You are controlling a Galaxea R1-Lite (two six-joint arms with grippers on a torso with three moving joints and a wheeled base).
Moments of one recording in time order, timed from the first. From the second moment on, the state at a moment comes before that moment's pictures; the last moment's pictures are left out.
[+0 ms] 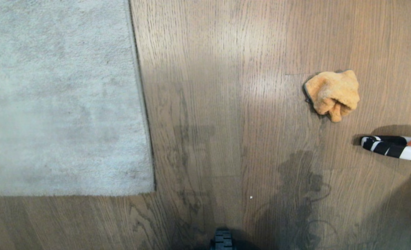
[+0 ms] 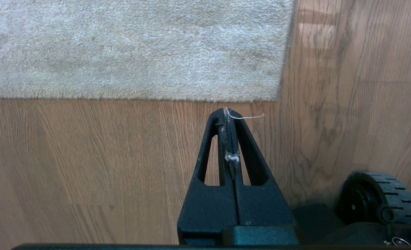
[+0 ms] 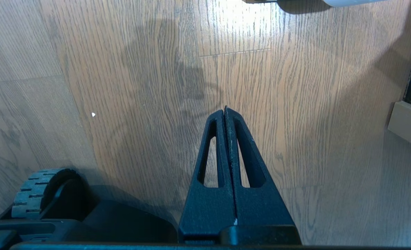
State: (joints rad) left arm 0.00 0.00 0.00 0.00 0.02 -0.07; right arm 0.00 0.00 0.00 0.00 -0.03 0.04
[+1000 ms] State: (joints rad) left arm 0.00 0.00 0.00 0.00 0.02 -0.07; right arm 0.01 0.16 -0.12 0.02 0.14 -0.14
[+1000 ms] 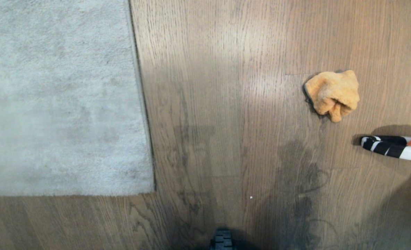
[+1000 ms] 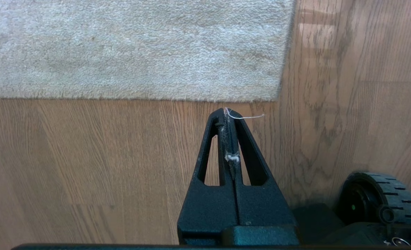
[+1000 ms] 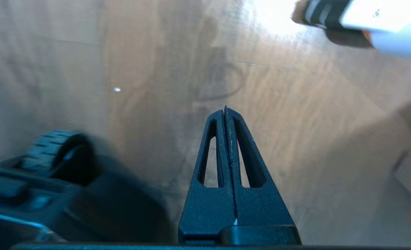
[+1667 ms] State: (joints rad) left arm 0.00 0.00 0.00 0.00 0.02 -0.07; right arm 0.06 0.89 -0.29 -0.53 0.15 -0.15
